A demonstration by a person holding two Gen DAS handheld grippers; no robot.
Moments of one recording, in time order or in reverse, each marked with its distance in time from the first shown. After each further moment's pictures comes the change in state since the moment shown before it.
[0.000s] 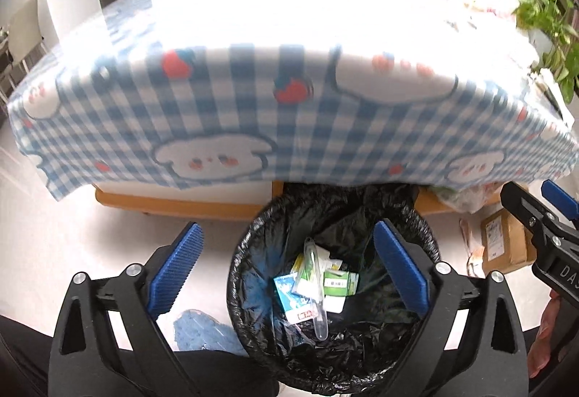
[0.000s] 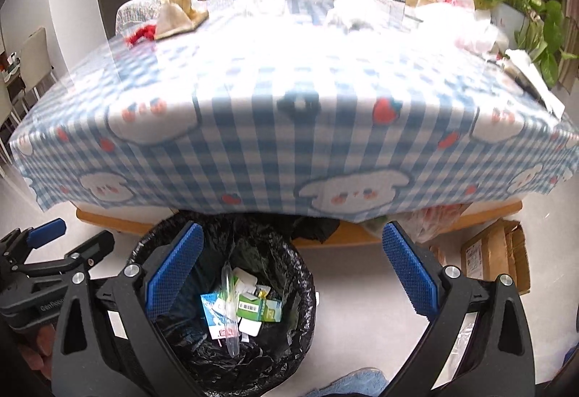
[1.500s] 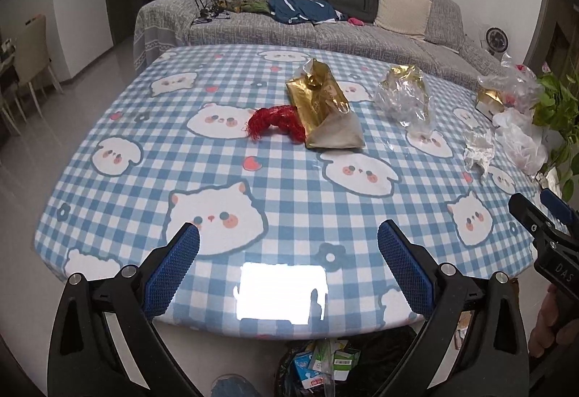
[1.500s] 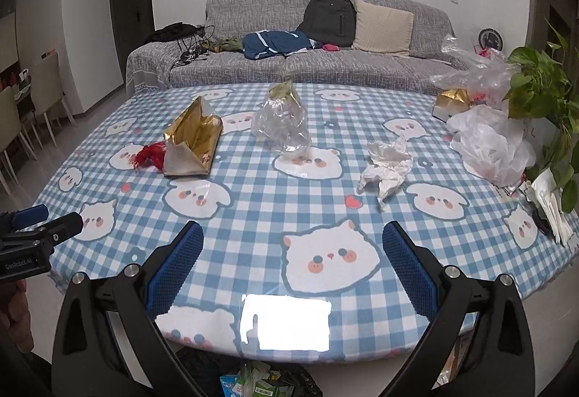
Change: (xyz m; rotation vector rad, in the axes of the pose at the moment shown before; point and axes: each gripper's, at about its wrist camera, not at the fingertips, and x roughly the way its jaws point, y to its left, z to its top) left arm -0.038 0.059 0.199 -0.033 -0.120 0.006; right arm -0.004 0.026 0.192 -0.043 -0.157 0.034
